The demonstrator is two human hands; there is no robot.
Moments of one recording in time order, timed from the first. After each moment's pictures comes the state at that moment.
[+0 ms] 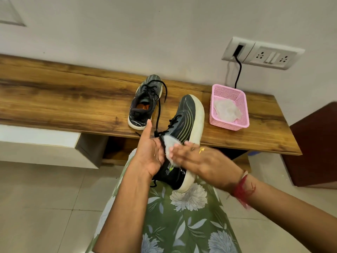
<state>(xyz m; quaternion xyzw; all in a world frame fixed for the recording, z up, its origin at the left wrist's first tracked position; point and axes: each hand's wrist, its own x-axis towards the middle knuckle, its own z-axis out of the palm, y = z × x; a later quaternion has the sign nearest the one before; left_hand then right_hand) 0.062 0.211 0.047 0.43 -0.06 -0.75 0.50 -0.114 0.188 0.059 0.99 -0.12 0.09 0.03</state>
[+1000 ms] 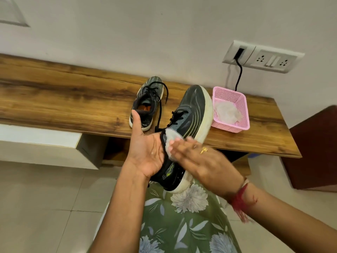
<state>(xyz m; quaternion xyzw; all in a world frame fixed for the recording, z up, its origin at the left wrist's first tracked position) 0.073 0.223 0.073 0.28 -0.09 -0.79 0.53 -0.101 0.203 0.074 0.97 -0.17 0.14 0.09</state>
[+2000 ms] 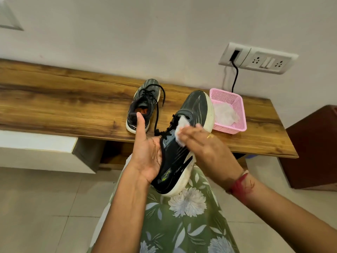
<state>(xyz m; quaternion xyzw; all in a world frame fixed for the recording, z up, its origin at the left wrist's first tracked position) 0.064 0.220 0.072 0.36 -0.12 -0.77 0.51 -0.098 0.181 0.078 0.94 -0.30 0.17 0.05</state>
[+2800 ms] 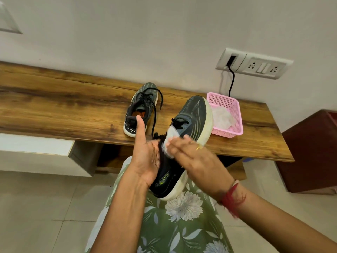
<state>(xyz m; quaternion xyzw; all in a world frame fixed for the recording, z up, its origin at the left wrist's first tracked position) 0.058 0.217 0.071 0.38 -0.15 -0.76 0.52 -0.093 0.195 0.075 0.95 -0.26 0.15 0.06</state>
